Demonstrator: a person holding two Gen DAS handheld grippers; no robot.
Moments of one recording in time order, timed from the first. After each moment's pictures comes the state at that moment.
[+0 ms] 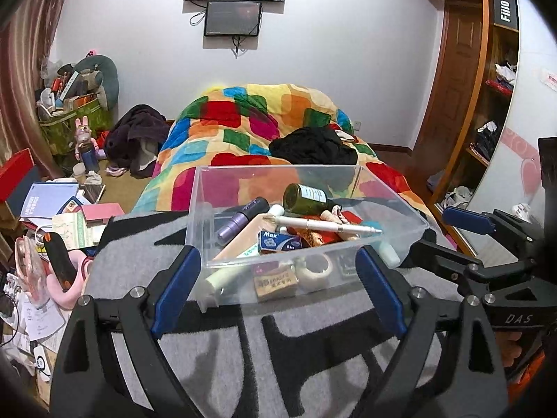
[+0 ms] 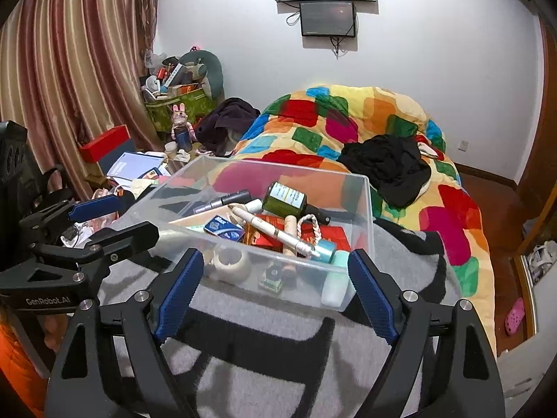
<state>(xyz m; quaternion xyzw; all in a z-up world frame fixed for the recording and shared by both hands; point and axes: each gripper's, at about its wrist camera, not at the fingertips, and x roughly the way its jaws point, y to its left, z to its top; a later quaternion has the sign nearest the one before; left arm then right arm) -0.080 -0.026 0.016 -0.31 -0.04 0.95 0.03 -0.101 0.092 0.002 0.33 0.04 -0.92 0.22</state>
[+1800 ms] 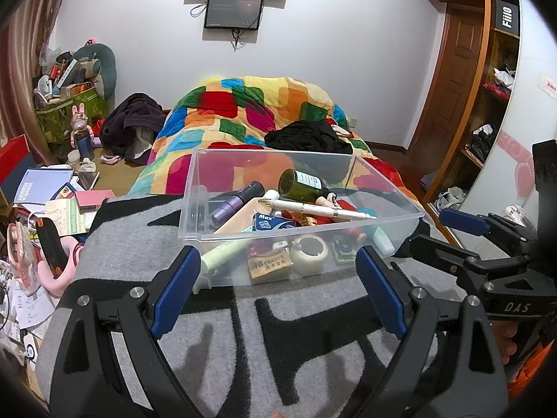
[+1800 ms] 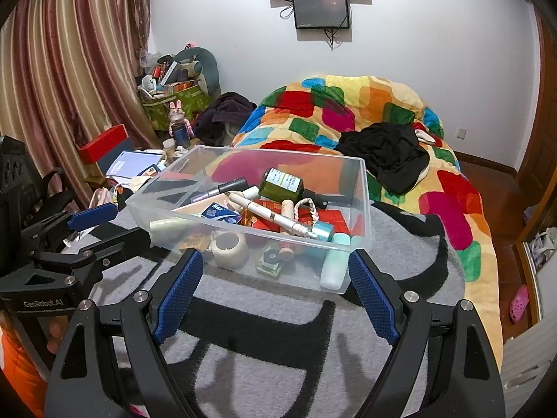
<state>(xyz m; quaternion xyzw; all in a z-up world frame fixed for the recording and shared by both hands) -0.076 -0.025 0.005 -0.33 -0.06 0.94 0.04 -0.095 0.098 -0.008 0.34 0.03 -0.91 0.22</state>
